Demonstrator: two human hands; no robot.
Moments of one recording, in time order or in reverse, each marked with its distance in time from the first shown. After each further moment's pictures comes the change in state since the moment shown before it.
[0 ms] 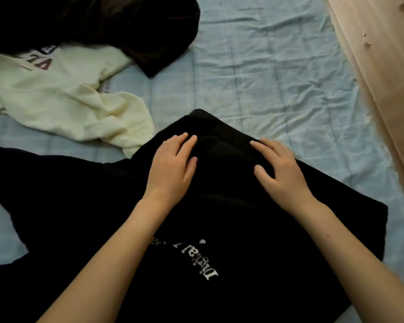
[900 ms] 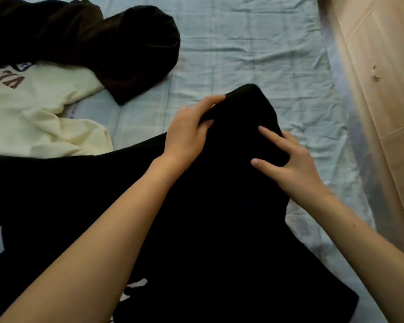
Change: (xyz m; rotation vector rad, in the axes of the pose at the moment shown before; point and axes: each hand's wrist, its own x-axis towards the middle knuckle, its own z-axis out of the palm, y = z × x) left_hand 0.207 0.090 0.039 -0.363 0.102 -0.067; right_hand 0.139 0.074 -0.101 0.348 -0.020 -0.053
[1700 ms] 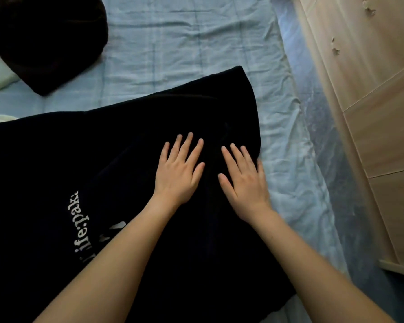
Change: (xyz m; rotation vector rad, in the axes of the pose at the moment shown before) left_hand -0.067 -0.023 0.156 0.704 -0.374 0.052; right_hand -0.046 0.125 0.014 -0.663 -0.055 0.055
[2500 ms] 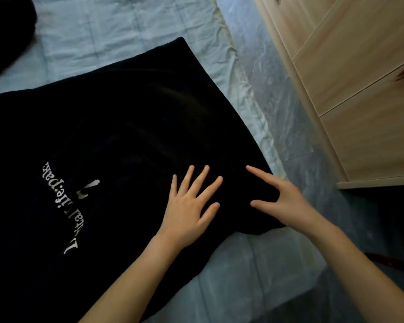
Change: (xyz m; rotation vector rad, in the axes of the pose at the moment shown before) left_hand -0.180 0.111 -0.005 -0.292 -0.167 0.335; right_hand -0.223 0.060 -0.083 0.754 -0.151 0.304
